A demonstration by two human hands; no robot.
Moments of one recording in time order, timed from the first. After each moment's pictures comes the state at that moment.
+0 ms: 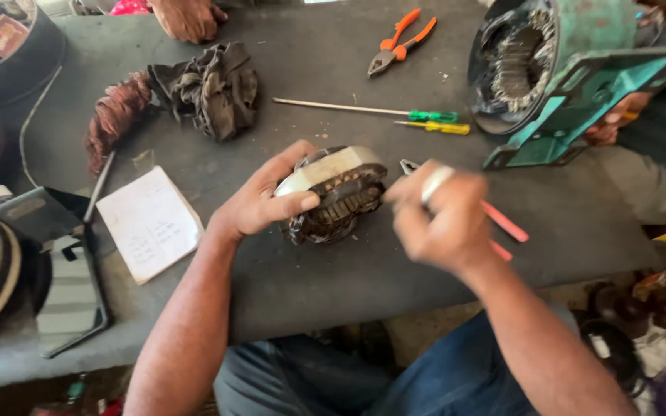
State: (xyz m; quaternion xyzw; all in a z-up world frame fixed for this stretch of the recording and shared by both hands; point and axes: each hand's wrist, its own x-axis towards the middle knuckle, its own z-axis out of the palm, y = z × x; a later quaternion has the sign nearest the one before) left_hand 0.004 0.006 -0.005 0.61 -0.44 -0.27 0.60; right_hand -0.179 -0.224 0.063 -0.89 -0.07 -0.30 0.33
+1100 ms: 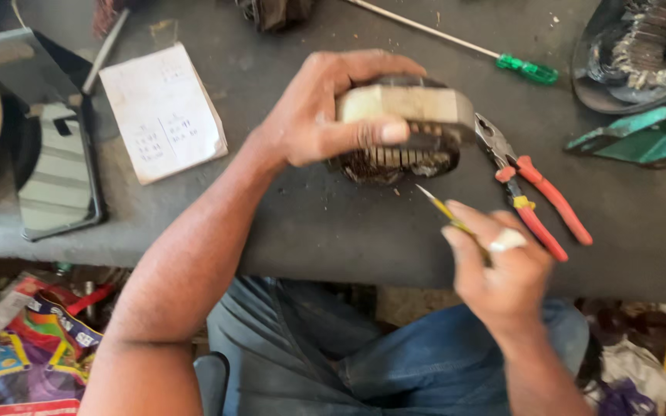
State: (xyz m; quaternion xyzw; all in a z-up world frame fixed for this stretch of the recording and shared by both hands) left_hand -0.006 0.000 0.014 0.61 -0.52 -0.09 0.60; right_hand -0.241 -0.195 0.021 -0.93 0.02 -0.26 0.26
